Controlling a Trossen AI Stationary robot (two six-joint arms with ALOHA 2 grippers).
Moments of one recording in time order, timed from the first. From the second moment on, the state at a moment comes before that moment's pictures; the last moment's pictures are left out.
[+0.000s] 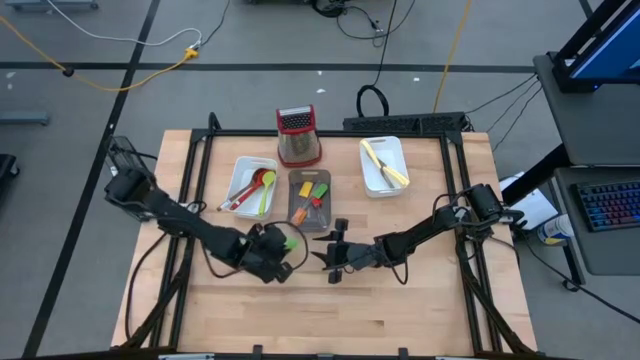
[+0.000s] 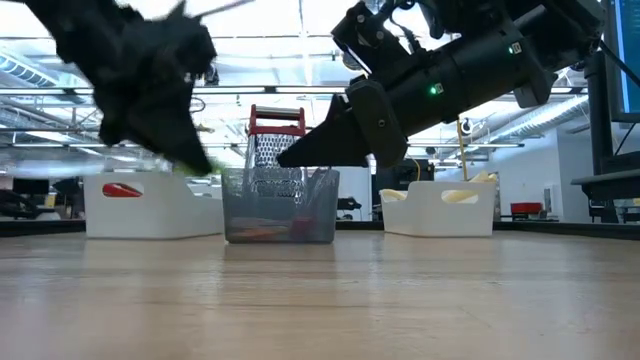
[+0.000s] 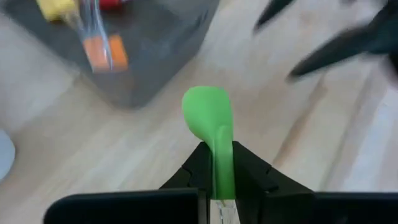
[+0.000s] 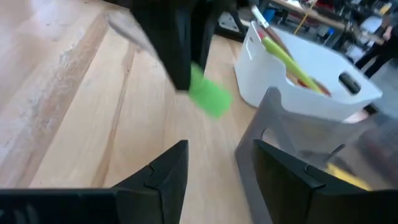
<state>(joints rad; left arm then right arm) -0.45 1.56 0.86 -0.34 -0.50 -1.02 0.32 1.94 0.90 0.65 0.52 -0.10</state>
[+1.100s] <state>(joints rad) 0.03 1.47 0.86 0.09 -0.54 -0.68 0.37 1.94 0.90 0.53 0.52 0.14</state>
